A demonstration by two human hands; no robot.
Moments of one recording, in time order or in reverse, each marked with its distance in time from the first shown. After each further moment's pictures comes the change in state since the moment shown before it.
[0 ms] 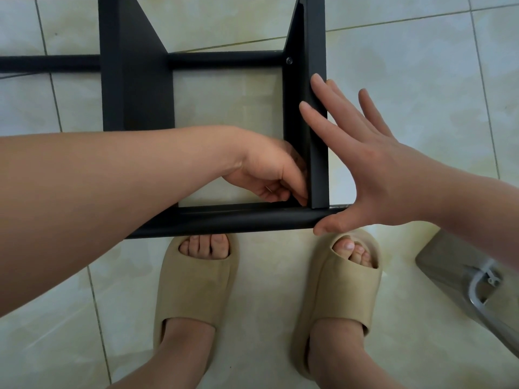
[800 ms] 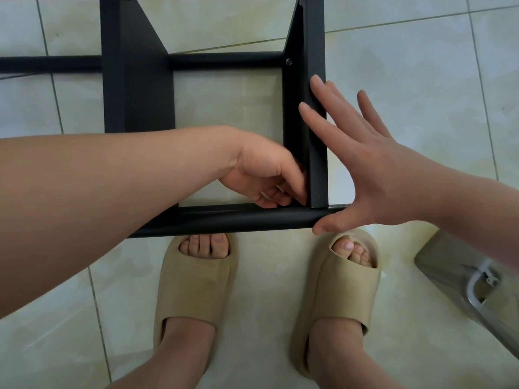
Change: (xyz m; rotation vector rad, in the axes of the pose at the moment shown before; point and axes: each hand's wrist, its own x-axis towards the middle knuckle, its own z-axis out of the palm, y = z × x) left_hand -0.005 0.000 0.001 -0.075 -0.070 -0.088; right_hand 0.000 -0.001 -0.001 0.003 -0.001 0.002
